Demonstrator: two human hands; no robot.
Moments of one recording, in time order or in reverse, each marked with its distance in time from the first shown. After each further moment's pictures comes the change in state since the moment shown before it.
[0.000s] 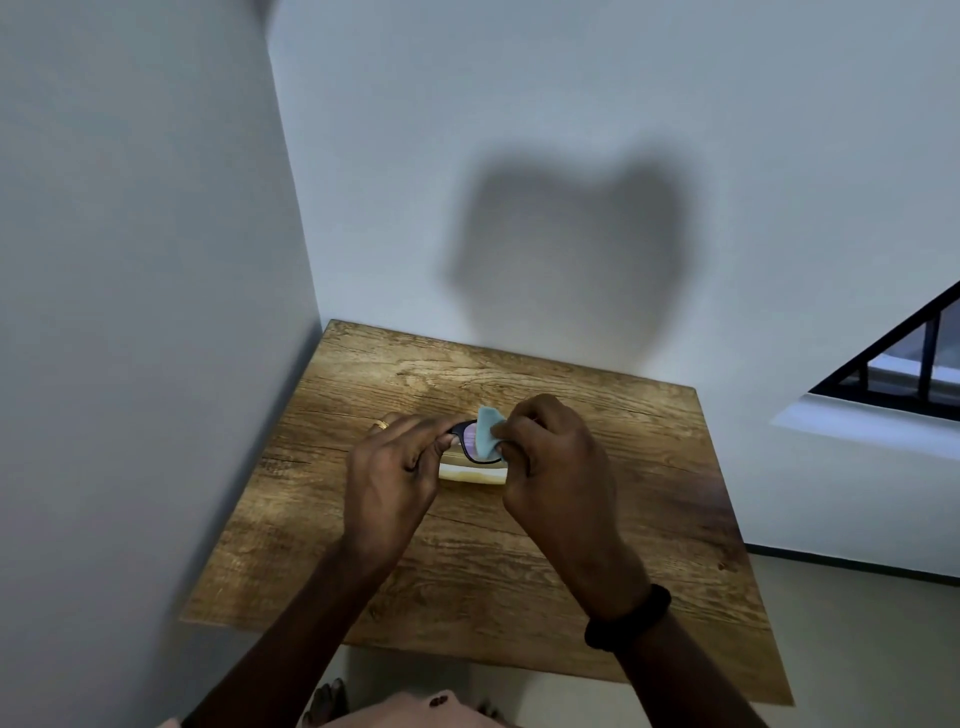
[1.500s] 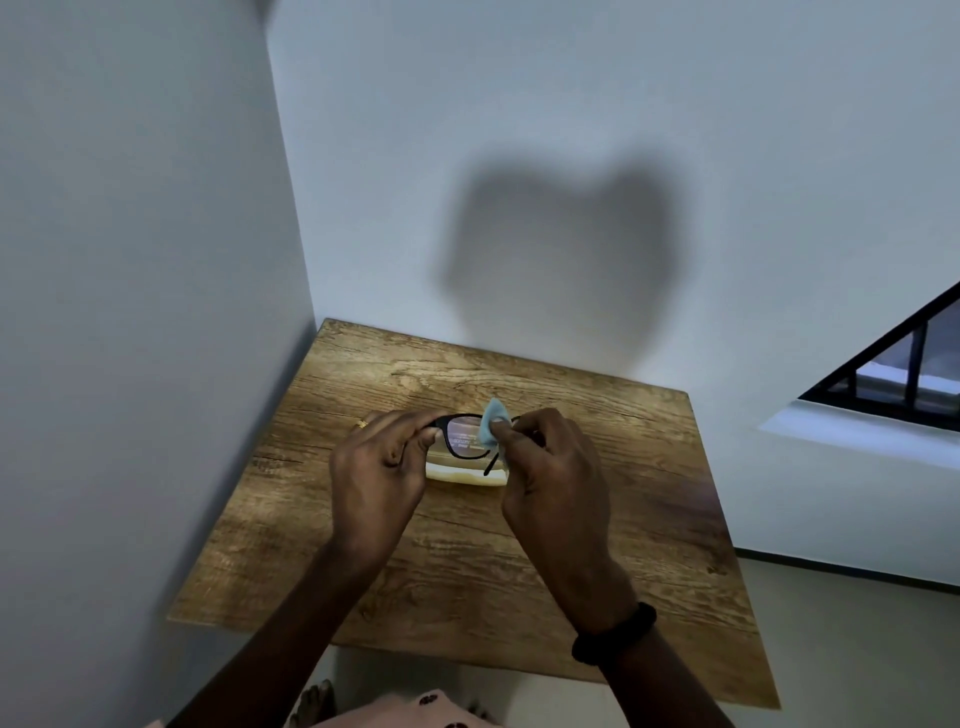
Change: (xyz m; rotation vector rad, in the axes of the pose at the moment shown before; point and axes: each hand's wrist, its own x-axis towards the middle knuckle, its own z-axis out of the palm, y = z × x) left_hand 0.000 0.003 -0.002 -0.072 0.076 -0.152; right_hand -0.012 0.010 0.012 -0.054 0.081 -0.013
